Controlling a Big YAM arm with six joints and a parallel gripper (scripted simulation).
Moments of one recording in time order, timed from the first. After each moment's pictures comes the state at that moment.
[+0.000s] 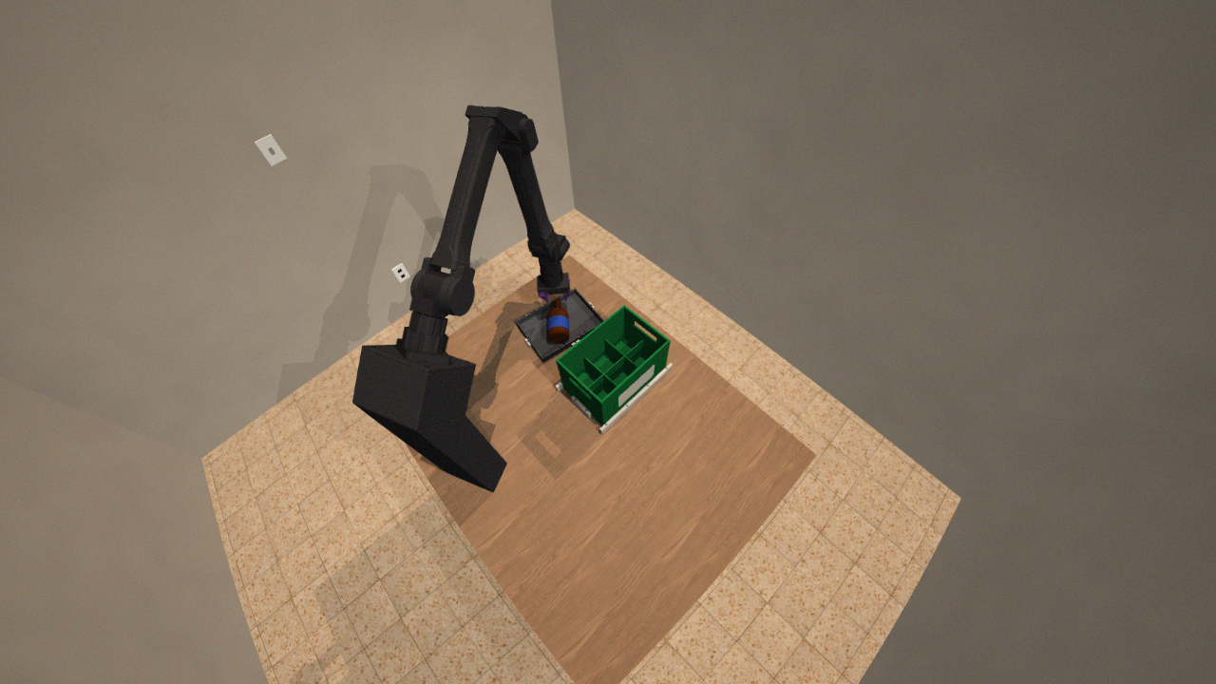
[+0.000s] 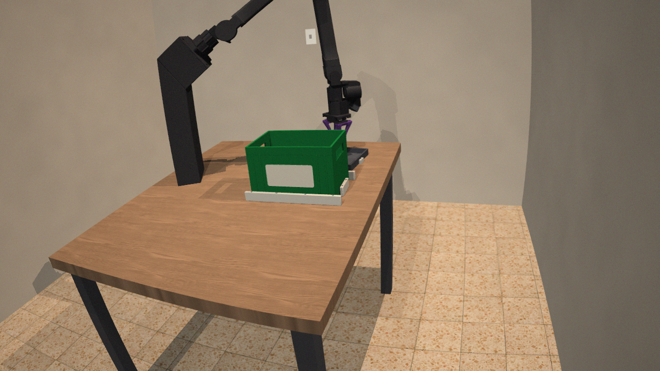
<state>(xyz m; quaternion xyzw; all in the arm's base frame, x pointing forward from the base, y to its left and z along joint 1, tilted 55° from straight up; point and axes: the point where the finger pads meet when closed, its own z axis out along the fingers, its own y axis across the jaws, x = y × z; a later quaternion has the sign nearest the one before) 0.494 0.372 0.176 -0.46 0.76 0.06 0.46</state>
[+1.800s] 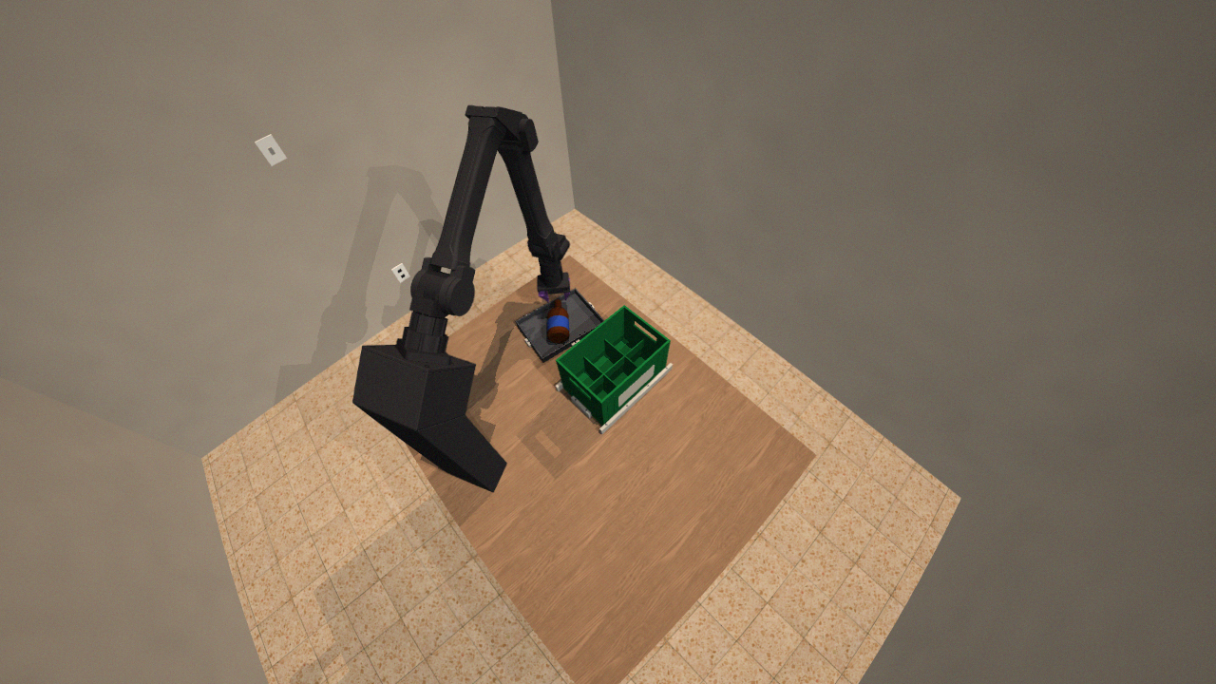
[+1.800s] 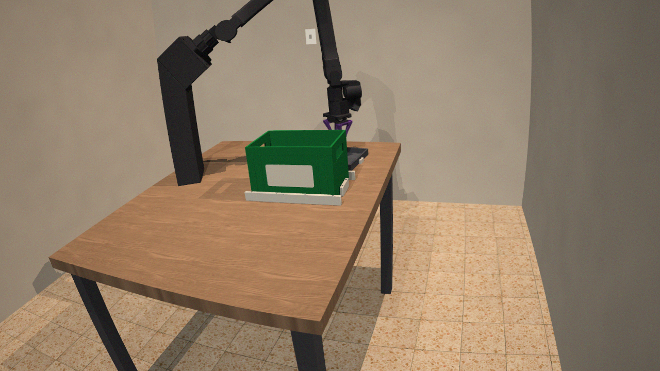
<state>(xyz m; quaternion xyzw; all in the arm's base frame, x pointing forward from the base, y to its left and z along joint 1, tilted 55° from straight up) 0.495 0.373 0.178 -0.46 0.75 0.06 0.47</state>
